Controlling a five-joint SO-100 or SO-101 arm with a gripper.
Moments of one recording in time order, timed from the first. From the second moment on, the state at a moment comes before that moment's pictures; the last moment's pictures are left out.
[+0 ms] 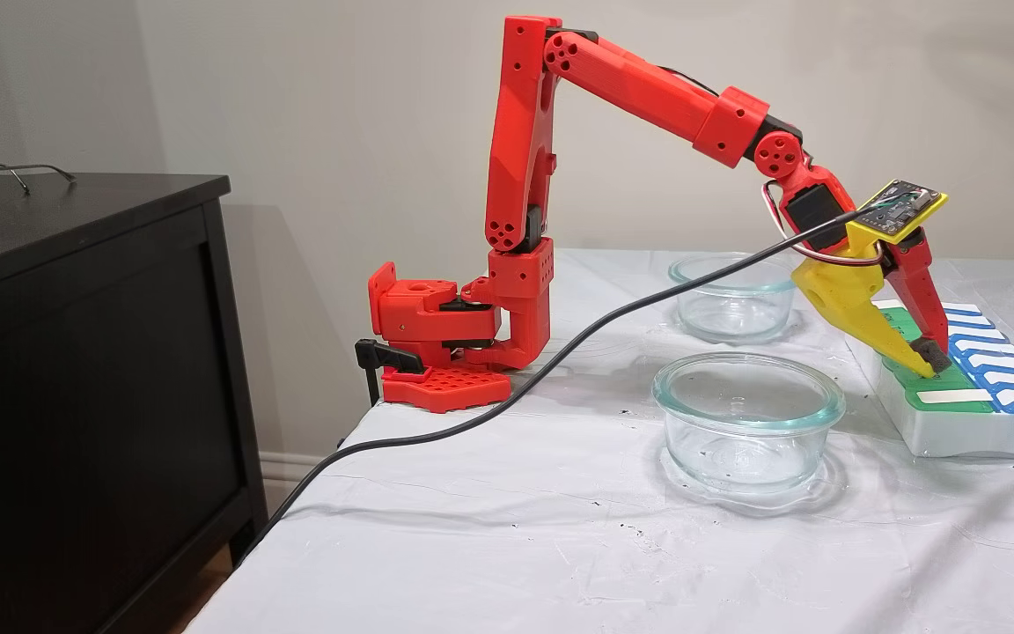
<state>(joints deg) 4.9 102.0 112.1 27.1 -31.7</state>
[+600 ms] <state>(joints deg) 4.9 99.5 109.4 34.2 -32.4</state>
